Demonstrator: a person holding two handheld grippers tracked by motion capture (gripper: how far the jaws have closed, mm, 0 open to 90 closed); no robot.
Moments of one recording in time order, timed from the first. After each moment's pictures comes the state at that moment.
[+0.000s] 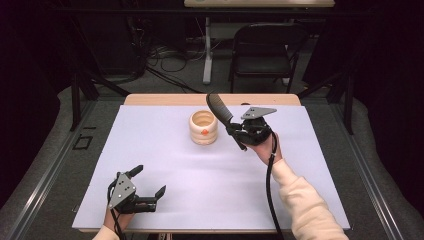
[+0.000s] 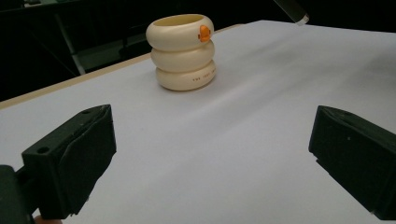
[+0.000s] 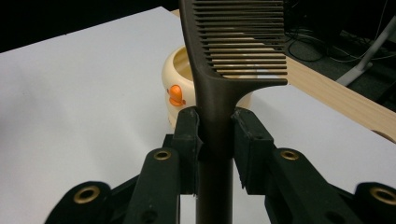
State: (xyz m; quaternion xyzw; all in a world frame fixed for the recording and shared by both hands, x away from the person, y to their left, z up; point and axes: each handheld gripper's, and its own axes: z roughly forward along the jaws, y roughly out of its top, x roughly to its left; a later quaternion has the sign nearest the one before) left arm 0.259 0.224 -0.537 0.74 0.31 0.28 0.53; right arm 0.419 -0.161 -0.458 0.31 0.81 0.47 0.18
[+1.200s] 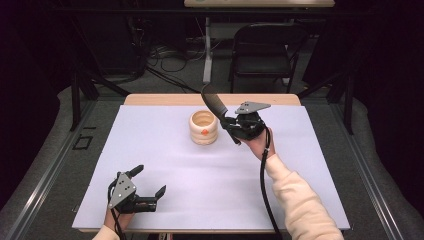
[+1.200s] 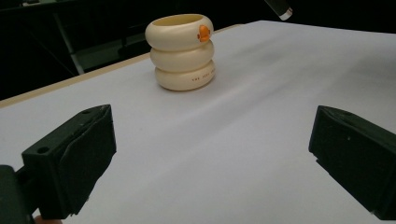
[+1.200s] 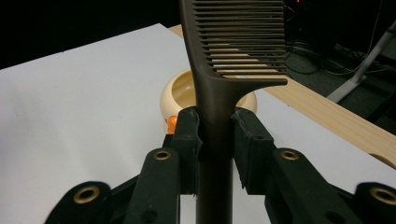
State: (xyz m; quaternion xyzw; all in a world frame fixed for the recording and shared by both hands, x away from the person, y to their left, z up) left arm 0.260 0.225 -0.537 0.74 0.31 0.28 0.53; right arm 0.430 -0.144 -0.449 0.30 0.80 0.48 0.19
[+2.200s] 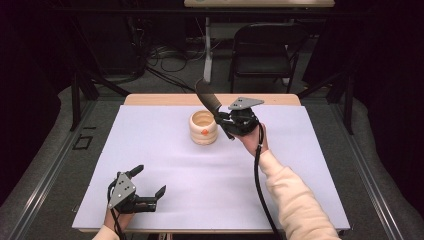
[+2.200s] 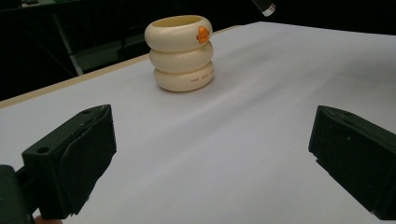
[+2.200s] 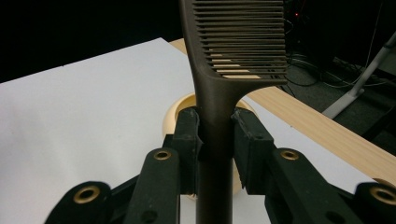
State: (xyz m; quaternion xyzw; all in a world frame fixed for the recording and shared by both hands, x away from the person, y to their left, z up) left arm 0.260 0.225 -0.537 0.74 0.31 0.28 0.53; right arm 0.438 -0.126 -0.442 0.29 0.79 0.49 0.20
